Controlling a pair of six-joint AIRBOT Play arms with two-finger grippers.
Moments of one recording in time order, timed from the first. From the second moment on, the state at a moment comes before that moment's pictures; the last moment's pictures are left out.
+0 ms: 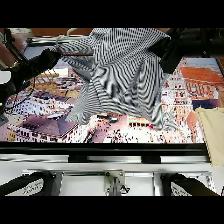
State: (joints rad) left arm -0.03 -1.25 1.23 0.44 -0.47 -1.08; right arm 0.13 -1.22 1.81 -1.03 1.26 0.61
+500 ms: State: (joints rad) left arm -0.09 -1.24 1.37 0.43 -0.53 -1.00; right arm 0.13 -1.22 1.81 -1.07 1.26 0.59
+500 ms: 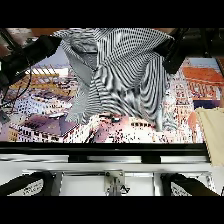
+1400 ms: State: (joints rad) left arm -0.33 -1.21 1.62 0.87 -0.83 -1.13; right arm 0.17 -1.21 1.89 -0.95 1.19 0.85
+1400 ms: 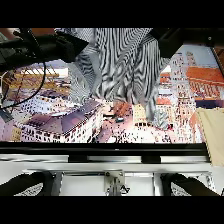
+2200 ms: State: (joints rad) left arm -0.27 -1.09 1.81 0.95 -0.92 -1.19; right arm 0.17 -1.11 1.89 -1.44 1.03 1.30
